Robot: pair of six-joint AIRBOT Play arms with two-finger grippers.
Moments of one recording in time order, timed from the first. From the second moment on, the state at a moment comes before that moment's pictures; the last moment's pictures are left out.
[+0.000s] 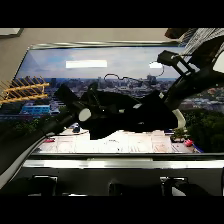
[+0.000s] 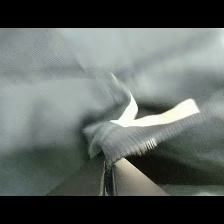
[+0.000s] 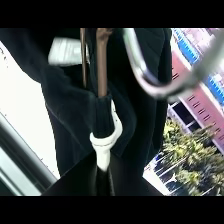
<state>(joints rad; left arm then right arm) -0.69 -1.47 1.24 1.34 -0.67 -2.23 0.08 -1.22 1.61 -1.28 1.67 0.82</state>
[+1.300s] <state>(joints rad) -0.41 -1.49 1.39 1.33 -0.77 -1.95 0.32 -1.18 1.55 -1.37 1.68 1.03</state>
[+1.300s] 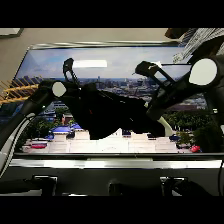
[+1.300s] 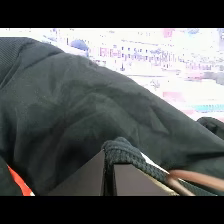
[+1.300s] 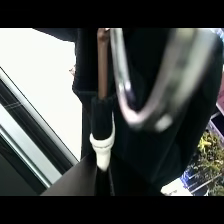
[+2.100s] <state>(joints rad) -0.40 -1.50 1.47 1.33 -0.78 -1.91 0.33 -1.25 1.54 -1.42 1.69 1.05</state>
